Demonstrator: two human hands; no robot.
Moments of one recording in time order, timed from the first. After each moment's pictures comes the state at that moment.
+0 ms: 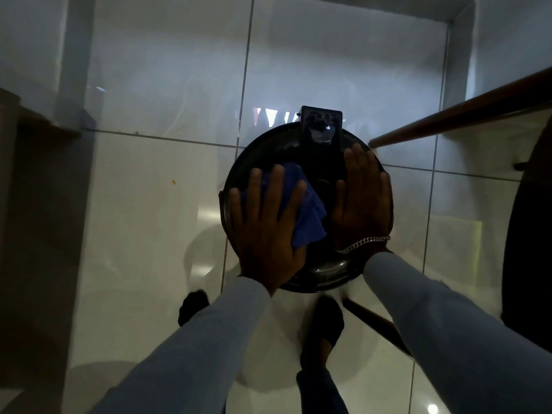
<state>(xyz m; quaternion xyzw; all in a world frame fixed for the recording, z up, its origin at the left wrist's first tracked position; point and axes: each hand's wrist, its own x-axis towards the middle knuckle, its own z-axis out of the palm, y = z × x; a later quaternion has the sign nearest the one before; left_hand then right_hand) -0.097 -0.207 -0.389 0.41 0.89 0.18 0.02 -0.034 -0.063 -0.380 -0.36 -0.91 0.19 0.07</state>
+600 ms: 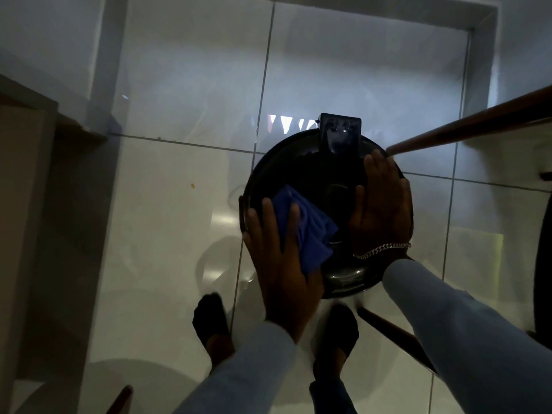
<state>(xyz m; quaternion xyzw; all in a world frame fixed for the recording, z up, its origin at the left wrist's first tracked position) -0.051 -0.225 -0.381 0.23 0.91 0.33 0.10 -0.030 -0.060 -0.389 -0.35 -0.92 0.18 0.10</state>
